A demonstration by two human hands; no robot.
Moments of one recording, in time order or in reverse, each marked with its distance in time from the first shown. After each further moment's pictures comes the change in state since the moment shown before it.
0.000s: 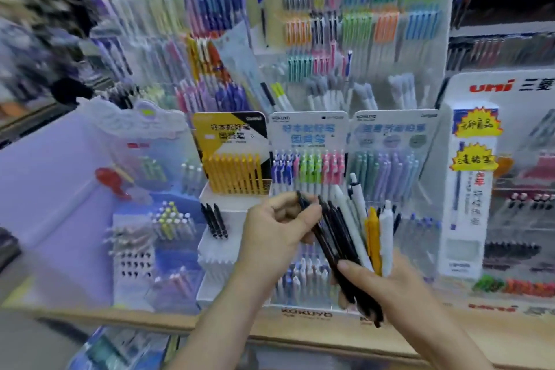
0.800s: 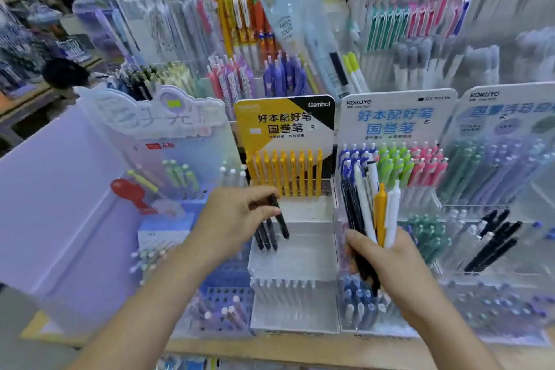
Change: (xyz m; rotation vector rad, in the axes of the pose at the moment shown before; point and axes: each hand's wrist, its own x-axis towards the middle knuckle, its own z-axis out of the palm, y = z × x) left_hand 0.130 -0.042 -0.198 0.842 -0.141 0.223; right_hand 0.147 0.028 0.109 -0.036 0.295 0.088
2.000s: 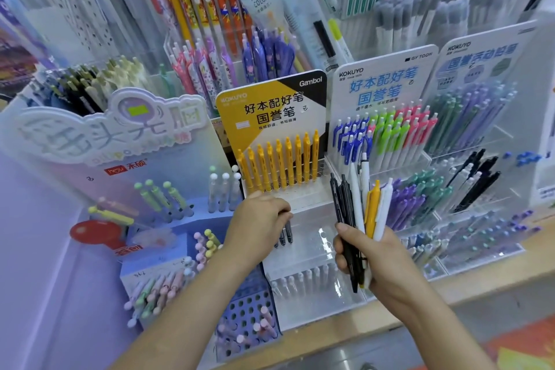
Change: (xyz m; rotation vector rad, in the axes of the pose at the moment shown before) left_hand 0.035 -0.082 0.048 0.258 -0.233 0.317; right_hand -0.007 0.021 0.082 0.450 0.177 0.134
